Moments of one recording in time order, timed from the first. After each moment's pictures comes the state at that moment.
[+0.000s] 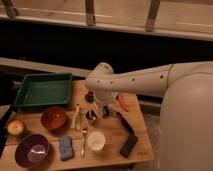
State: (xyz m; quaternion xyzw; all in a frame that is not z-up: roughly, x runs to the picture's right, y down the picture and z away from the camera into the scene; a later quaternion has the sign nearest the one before) arm 0.017 0.104 0.773 -0.23 0.20 0.50 0.81
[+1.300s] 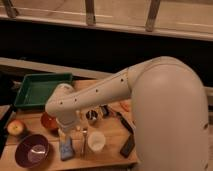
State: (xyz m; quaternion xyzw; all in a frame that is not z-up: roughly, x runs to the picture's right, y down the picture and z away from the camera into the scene) arm -0.165 0.221 0.718 -0.35 0.12 0.32 0.87
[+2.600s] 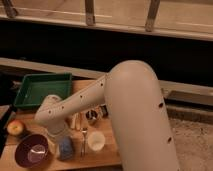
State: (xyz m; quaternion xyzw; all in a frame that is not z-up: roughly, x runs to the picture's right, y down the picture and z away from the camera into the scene) arm -0.214 0.271 0.743 -0.39 0.12 0.32 0.86
